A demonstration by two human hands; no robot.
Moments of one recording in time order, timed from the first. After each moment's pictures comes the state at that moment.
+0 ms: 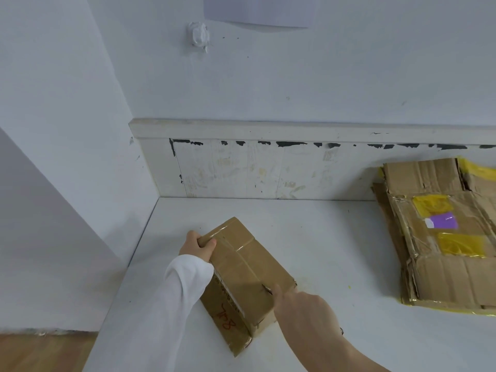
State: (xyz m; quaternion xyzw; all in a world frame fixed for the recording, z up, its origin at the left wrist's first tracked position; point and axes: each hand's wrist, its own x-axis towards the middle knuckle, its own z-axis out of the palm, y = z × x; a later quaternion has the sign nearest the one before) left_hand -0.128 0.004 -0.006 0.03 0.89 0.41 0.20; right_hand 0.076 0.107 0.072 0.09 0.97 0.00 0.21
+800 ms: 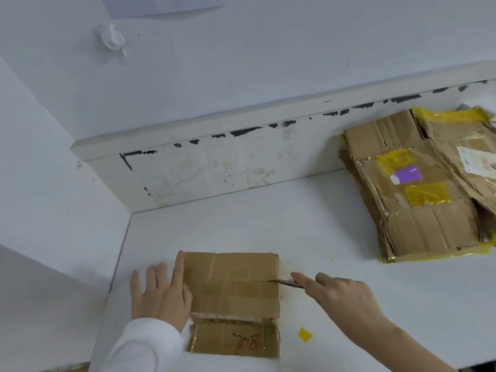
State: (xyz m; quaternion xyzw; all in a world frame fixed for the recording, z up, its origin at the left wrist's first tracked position) left_hand -0.062 -0.033 0.013 0.37 0.92 -0.04 -0.12; right_hand 0.153 0.186 0.032 0.18 0.98 -0.06 0.00
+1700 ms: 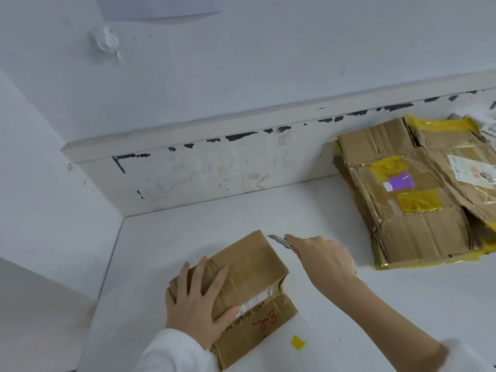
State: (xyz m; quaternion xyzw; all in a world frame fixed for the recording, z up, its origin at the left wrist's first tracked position) left_hand -0.019 0.006 0.016 0.40 0.91 -0.01 0.07; right_hand 0.093 0.217 0.043 0.30 0.95 -0.04 0.04
